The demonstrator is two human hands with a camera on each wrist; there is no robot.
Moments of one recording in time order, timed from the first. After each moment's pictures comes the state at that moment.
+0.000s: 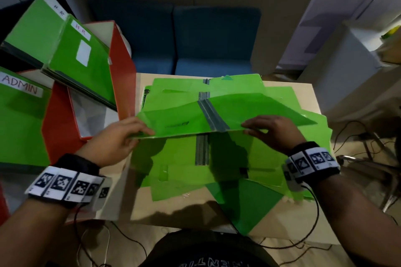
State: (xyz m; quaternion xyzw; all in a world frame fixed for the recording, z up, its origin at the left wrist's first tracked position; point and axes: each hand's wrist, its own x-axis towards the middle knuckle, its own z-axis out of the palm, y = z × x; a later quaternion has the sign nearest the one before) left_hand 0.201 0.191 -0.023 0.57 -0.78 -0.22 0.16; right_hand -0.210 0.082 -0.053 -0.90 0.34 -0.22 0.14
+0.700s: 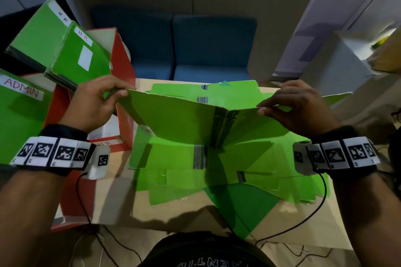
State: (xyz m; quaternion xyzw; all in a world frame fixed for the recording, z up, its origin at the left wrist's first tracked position) left_hand 0.213 0.156 0.041 0.58 -0.74 -0.06 0.33; right_hand -0.214 0.081 0.049 -0.90 0.31 -0.30 0.03
